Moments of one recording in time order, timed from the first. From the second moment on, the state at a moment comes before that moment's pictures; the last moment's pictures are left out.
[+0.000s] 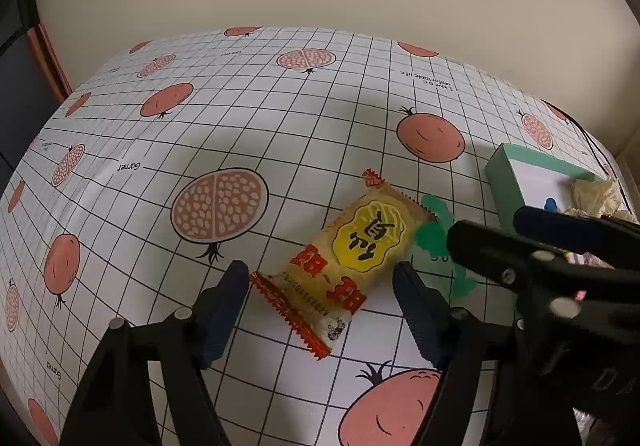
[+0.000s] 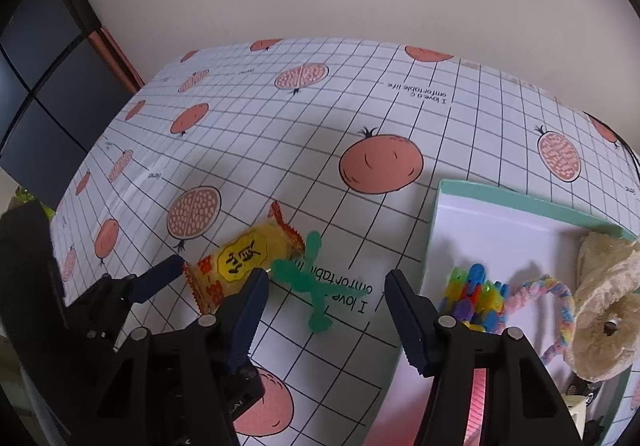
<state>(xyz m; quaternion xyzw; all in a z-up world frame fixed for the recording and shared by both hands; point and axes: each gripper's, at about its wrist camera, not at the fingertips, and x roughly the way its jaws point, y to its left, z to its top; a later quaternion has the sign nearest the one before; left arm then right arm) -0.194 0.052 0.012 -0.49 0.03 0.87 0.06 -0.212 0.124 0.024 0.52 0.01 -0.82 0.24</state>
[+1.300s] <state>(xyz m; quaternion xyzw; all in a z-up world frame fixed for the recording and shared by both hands) -0.192 0.046 0.013 -0.50 0.04 0.86 0.07 -0.215 0.126 0.015 0.52 0.00 -0.82 0.23</state>
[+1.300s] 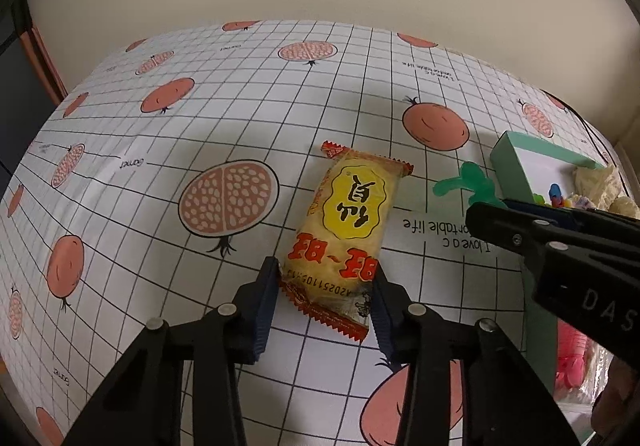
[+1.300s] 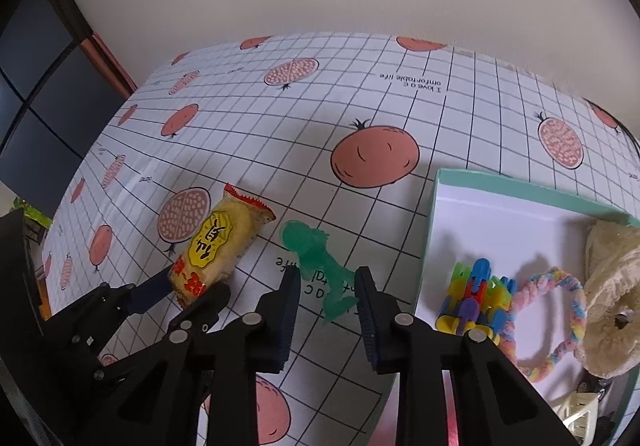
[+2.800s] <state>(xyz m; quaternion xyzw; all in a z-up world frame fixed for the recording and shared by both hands) -0.066 0.137 0.077 -0.48 0.01 0.86 0.19 -0.151 0.263 0.066 0.52 0.04 -0.85 0.12</state>
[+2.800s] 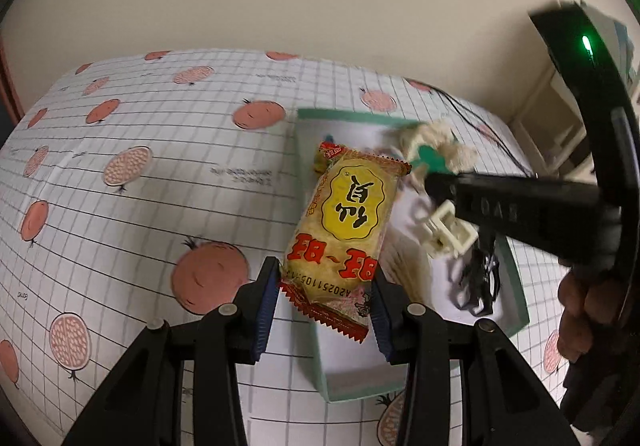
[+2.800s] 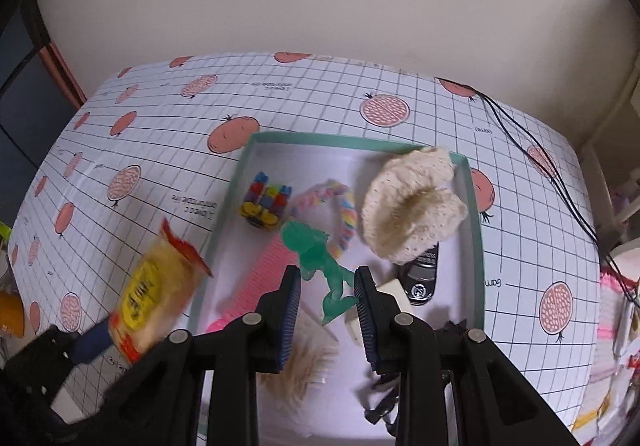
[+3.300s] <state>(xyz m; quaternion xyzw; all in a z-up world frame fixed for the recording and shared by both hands) -0.063 0.166 0.060 -0.50 0.01 0.84 0.20 -0.146 0.293 0.063 0.53 0.02 -0.84 0.11</state>
